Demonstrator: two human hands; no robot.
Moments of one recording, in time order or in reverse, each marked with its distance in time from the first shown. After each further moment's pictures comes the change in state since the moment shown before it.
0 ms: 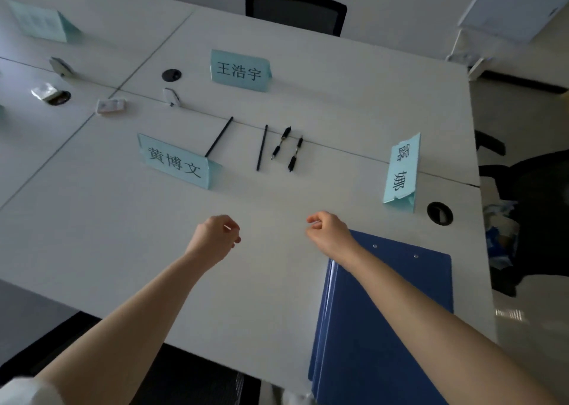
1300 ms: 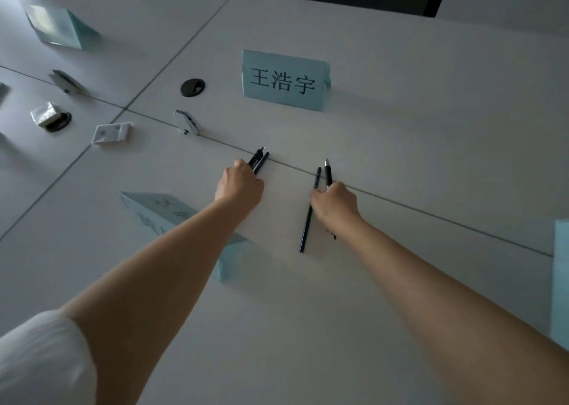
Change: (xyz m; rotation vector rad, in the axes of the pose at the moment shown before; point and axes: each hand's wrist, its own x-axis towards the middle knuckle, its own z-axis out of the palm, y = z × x) left_hand 0.332 0.068 -0.043 0.292 0.286 -0.137; right_hand 0.330 -0.122 0.041 0.059 0.118 0.074
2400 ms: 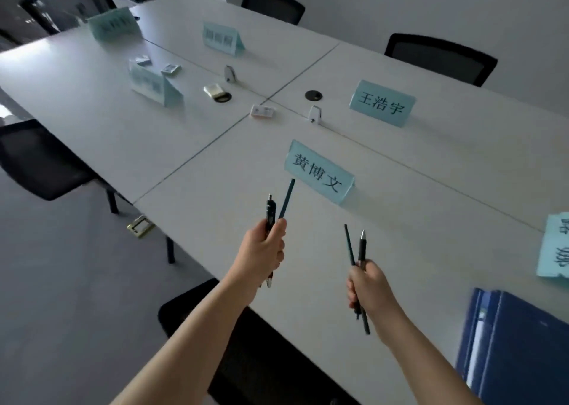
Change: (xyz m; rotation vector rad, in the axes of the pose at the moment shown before) left_hand -0.345 -0.271 -0.150 -1.138 -0.165 -0.039; right_hand -0.397 0.051 0.105 0.252 -0.208 -0.070
